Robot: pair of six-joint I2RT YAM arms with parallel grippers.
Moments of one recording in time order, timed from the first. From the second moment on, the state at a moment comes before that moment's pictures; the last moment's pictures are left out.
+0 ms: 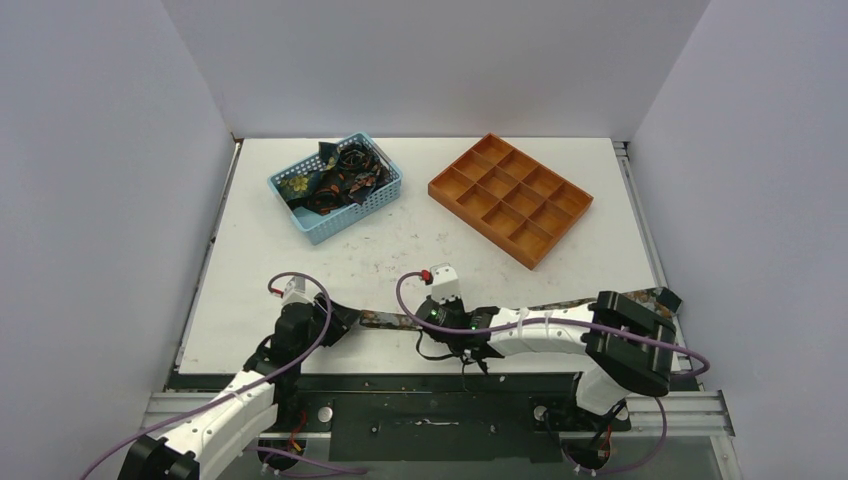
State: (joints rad) left arm -0.42 0.67 0.01 0.11 0.00 -1.06; right arm 1.18 1.57 0.76 -0.18 0.57 0.67
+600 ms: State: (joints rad) left arm -0.42 0.62 0.02 0.03 0.00 -1.06; right arm 1.19 1.56 0.74 -0.21 0.59 0.74
